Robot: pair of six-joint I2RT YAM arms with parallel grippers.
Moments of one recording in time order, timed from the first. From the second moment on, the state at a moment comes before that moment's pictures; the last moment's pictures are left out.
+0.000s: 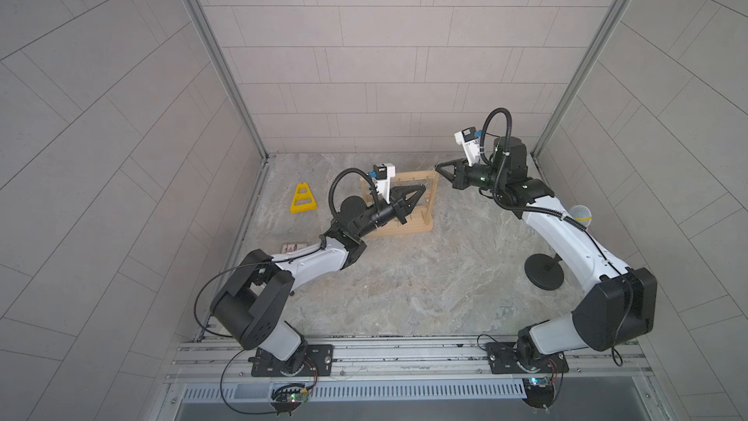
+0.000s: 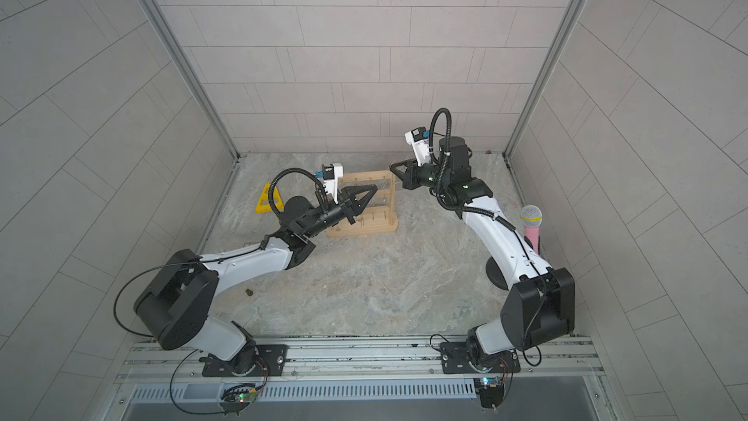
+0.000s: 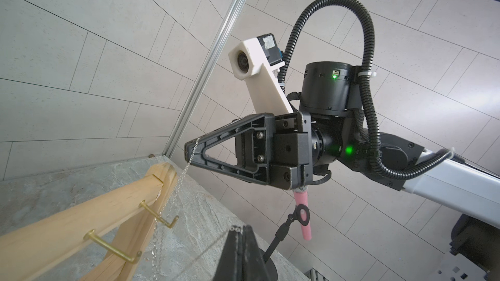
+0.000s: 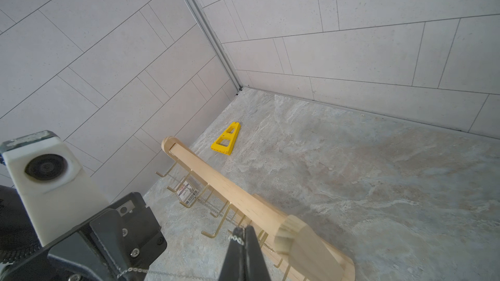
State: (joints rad) left arm -0.63 1.54 0.82 0.99 0.44 -0.61; right arm 0.23 1.45 1.32 -0.22 -0.67 0.25
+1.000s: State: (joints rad) left arm -0.60 1.50 0.79 1.00 0.44 -0.61; right arm 0.22 1.42 1.30 -0.20 -0.70 0.28
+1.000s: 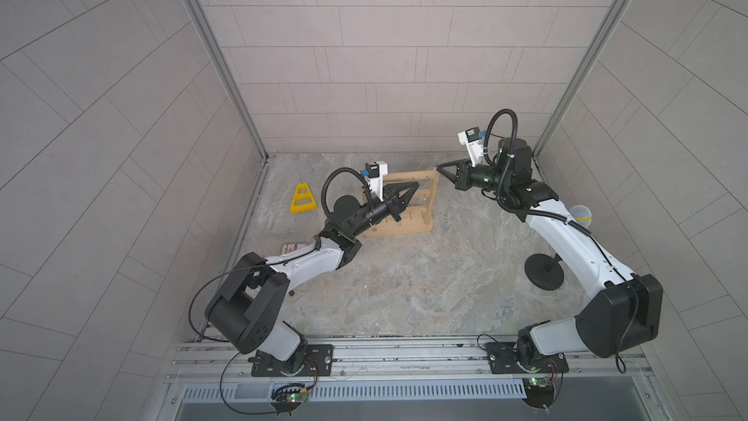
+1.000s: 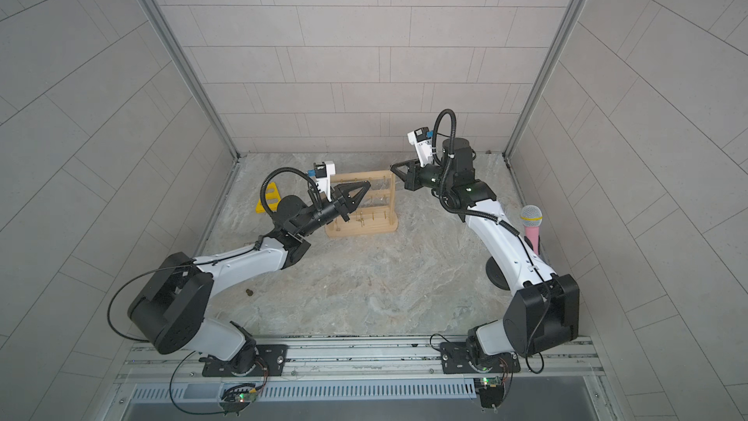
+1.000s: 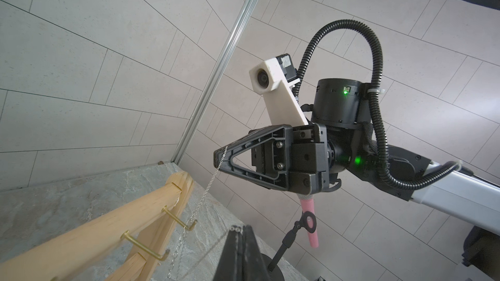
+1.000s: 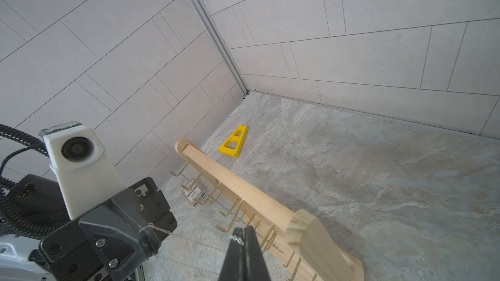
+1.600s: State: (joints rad) left arm -0.57 1.46 0.78 1.01 0.44 -0.61; right arm 0.22 1.42 1.30 -0.17 -0.70 0.29
